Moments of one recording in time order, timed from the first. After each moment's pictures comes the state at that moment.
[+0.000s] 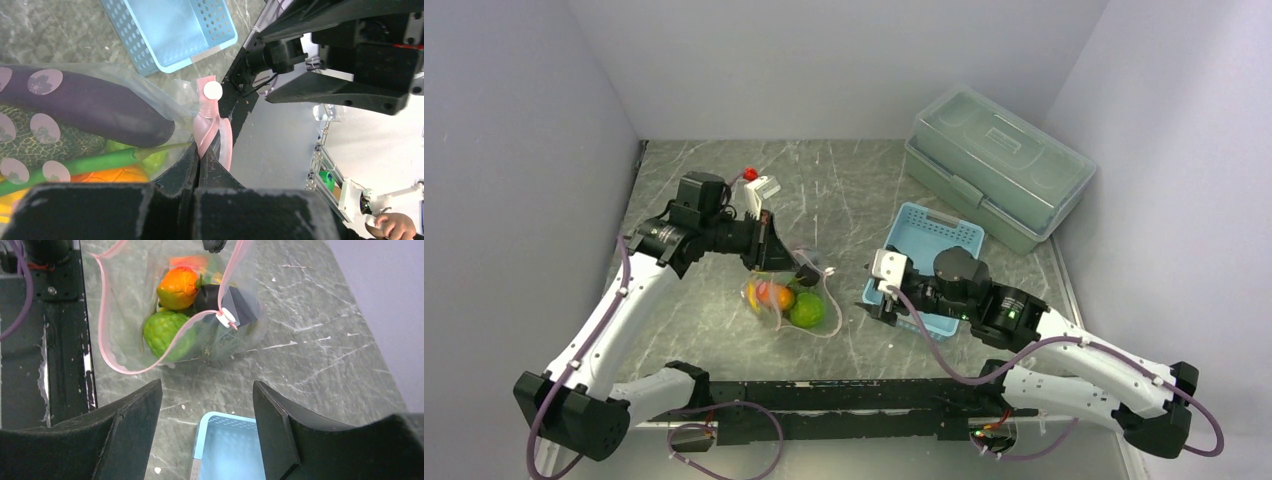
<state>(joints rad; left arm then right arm) -0.36 1.12 1.17 -0.78 0.89 -0.18 1.02 0.82 0.86 -0.33 -0.15 -0.35</state>
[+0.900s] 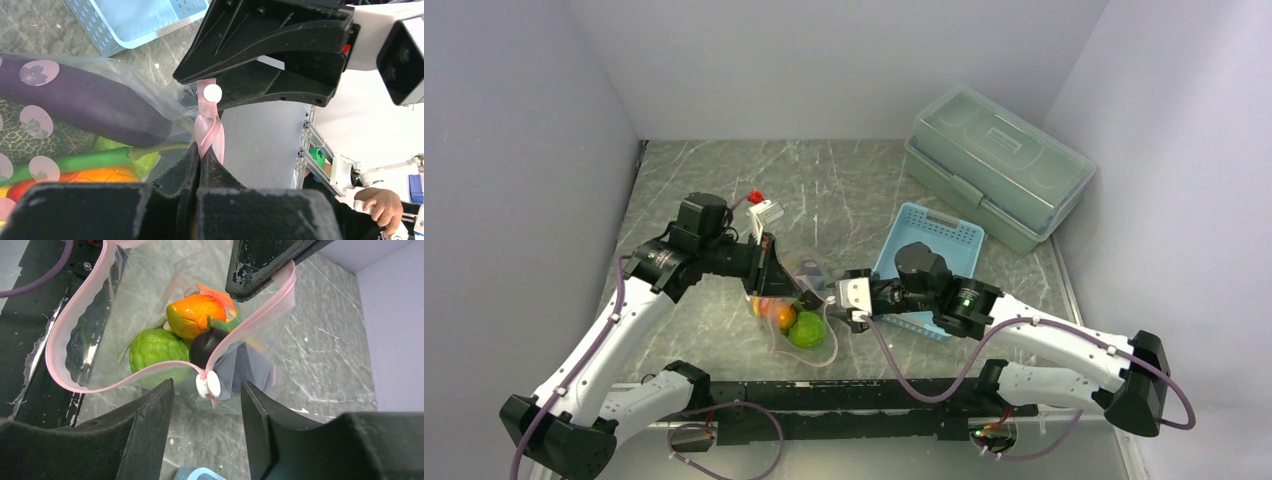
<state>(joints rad) -0.43 0.99 1.05 -0.77 0.94 -0.20 1.02 1.02 0.80 -0.14 -0.46 -0.66</state>
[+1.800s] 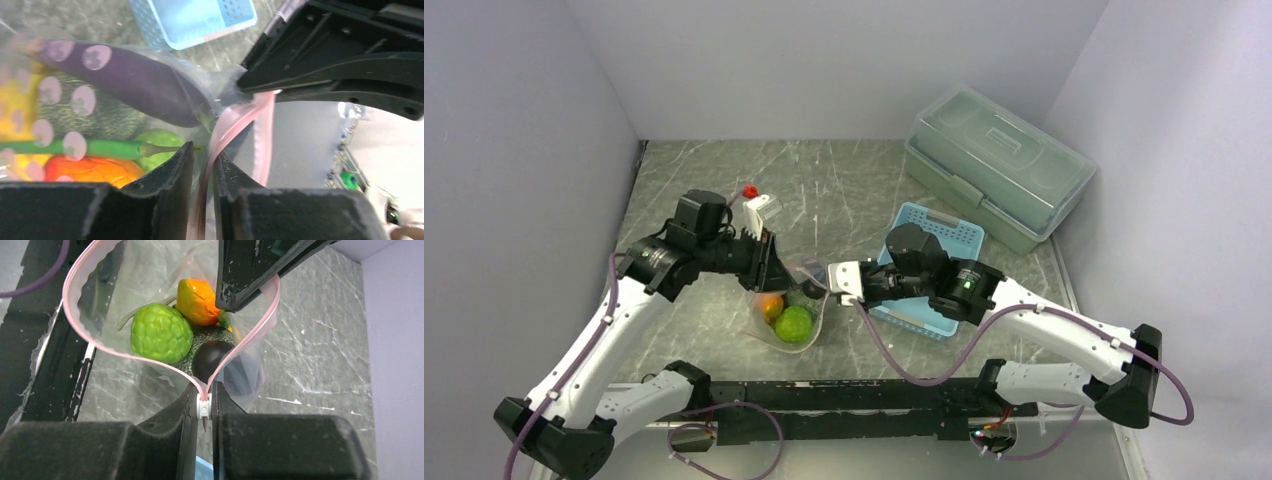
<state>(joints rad) -0.46 0.99 1.10 -0.84 0.75 -0.20 1.02 1.10 1.00 -0.34 -0.44 -0.68</state>
